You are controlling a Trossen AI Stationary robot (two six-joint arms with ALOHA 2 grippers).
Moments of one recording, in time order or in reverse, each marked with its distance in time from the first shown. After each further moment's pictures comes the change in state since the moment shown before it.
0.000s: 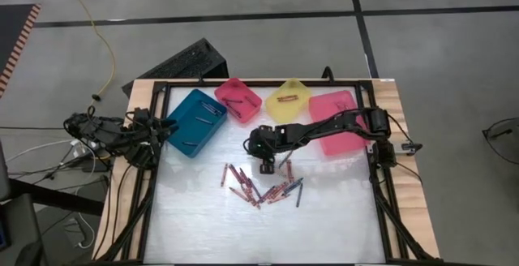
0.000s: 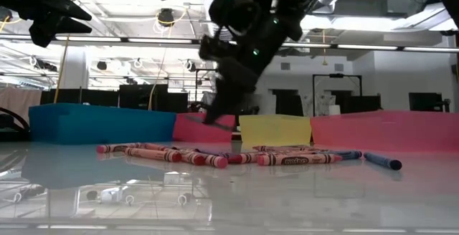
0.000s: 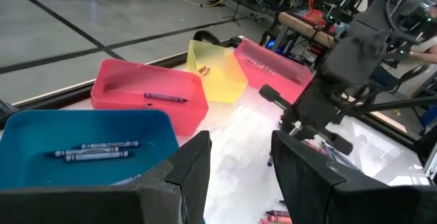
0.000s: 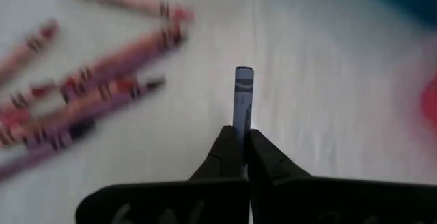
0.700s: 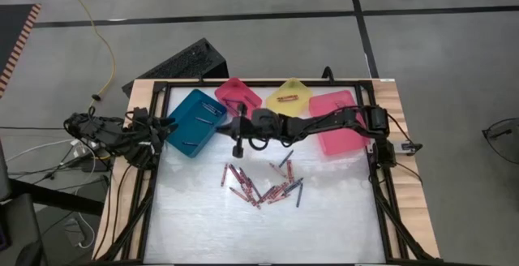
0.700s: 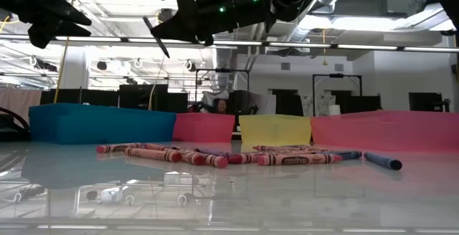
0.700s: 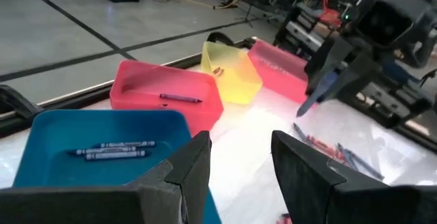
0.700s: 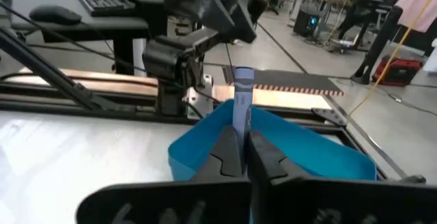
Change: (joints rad) left arm 0.000 0.000 0.000 -0.035 -0.045 -0.004; right arm -0.048 0.003 0.066 0.745 -0.010 -0.051
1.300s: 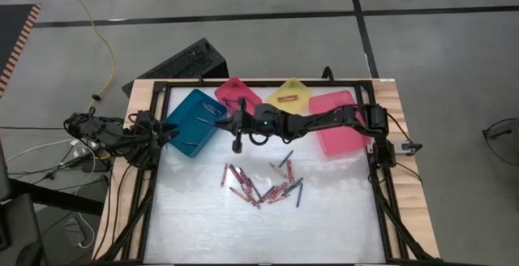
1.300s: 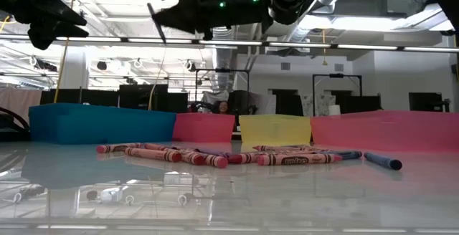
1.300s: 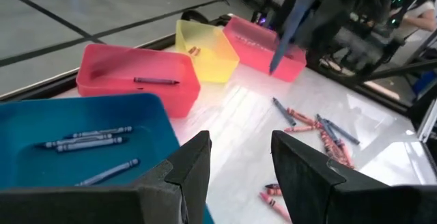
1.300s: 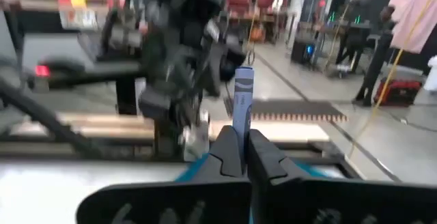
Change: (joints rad) left arm 0.000 0.000 0.000 -0.028 0.129 0.012; right arm -0.034 0.000 -0.001 0.106 -0.042 0.047
